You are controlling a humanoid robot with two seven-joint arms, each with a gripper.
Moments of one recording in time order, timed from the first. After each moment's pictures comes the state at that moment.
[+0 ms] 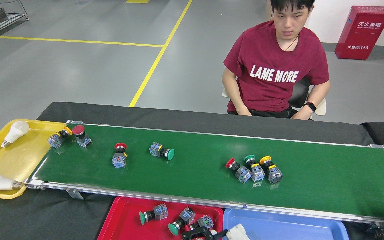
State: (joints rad) left arm 0.18 -0.03 -0.45 -1.76 -1.64 -0.77 -0.10; right arm 0.33 -0.32 -0.63 -1.43 0.91 -0.77 0.03
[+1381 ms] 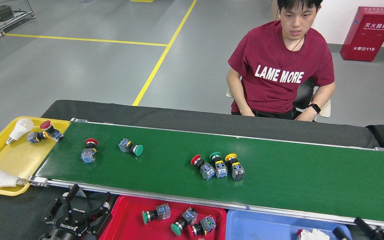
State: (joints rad) left arm 0.12 -0.03 0.33 -1.70 -1.63 -0.58 -0.02; right arm 0.36 -0.29 -0.49 -1.64 0.78 -0.77 0.10
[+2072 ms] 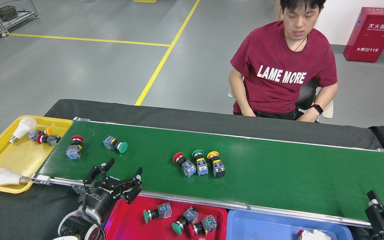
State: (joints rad) left arm -0.10 -0.06 0.08 -1.50 -1.65 -0.52 -0.16; right arm 0.29 -0.28 -0.40 -1.65 0.91 -0.17 0.06
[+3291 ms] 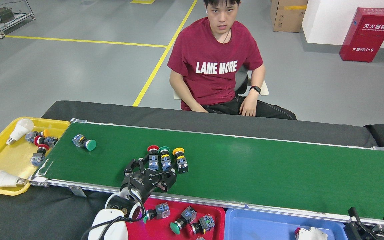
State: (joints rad) left arm -0.40 -0.09 -0.09 -1.10 -1.68 -0.26 -0.21; right arm 0.39 -0.19 -0.32 -1.75 0.98 -0.11 0.00
